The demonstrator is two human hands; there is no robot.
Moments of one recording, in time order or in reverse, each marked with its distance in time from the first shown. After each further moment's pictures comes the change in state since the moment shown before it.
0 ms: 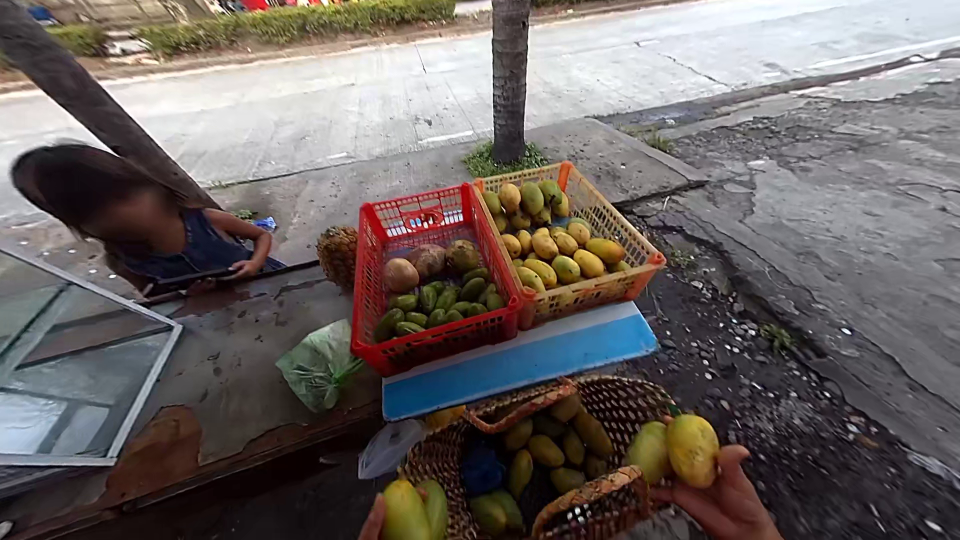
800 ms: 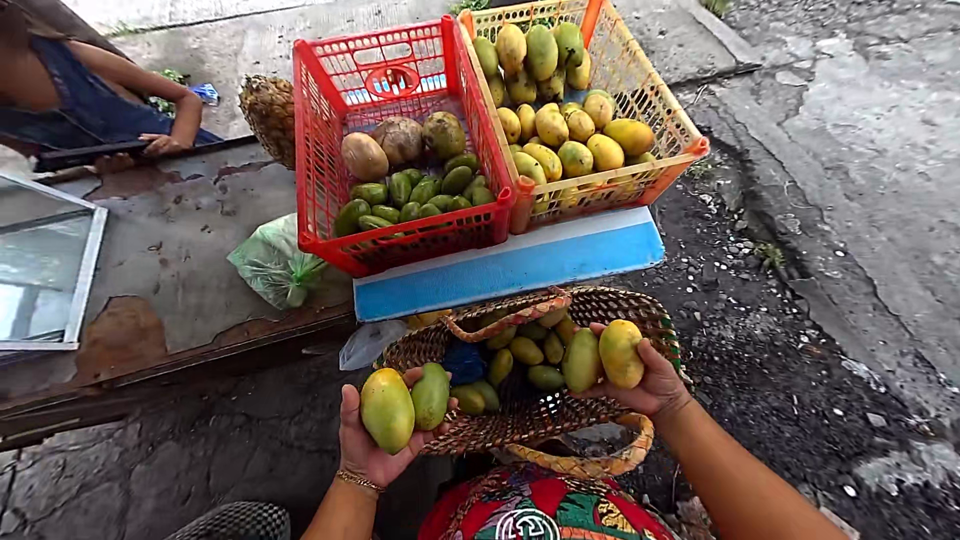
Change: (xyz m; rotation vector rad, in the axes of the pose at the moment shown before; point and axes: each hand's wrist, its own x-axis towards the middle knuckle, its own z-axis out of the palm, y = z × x) left_hand 0.010 -0.001 0.038 -0.392 -0.449 -0.128; right_hand 0.053 0.021 0.017 -0.004 -0.319 0.365
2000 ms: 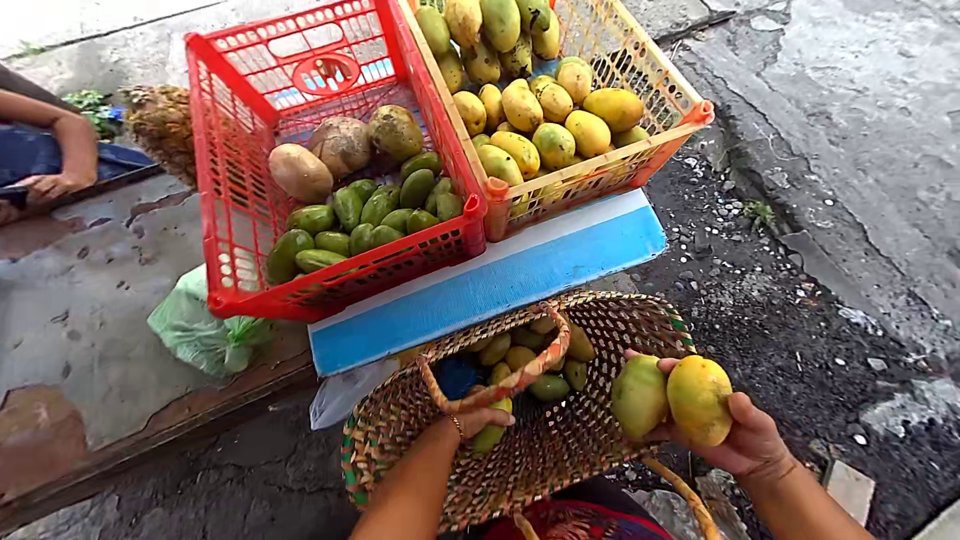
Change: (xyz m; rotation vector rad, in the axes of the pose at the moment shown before) left_hand 0.163 -0.067 -0.064 1.540 0.208 -0.782; right_hand -0.060 -0.002 -0.016 -0.007 0.057 -0.240
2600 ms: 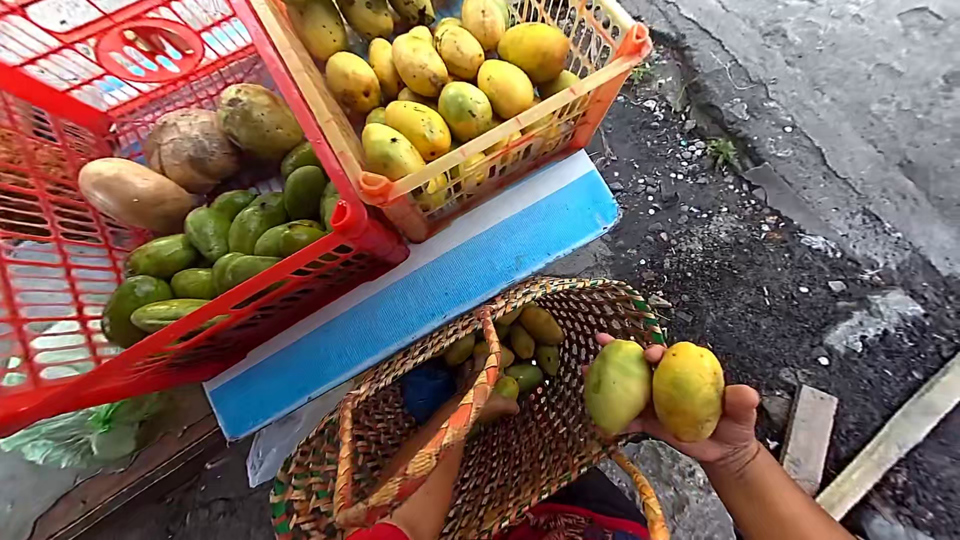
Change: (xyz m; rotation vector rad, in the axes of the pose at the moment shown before) left_hand 0.048 0.107 0.036 0.666 -0.129 -0.039; right_hand -0.004 0.009 -0.032 0.214 -0.103 -0.132
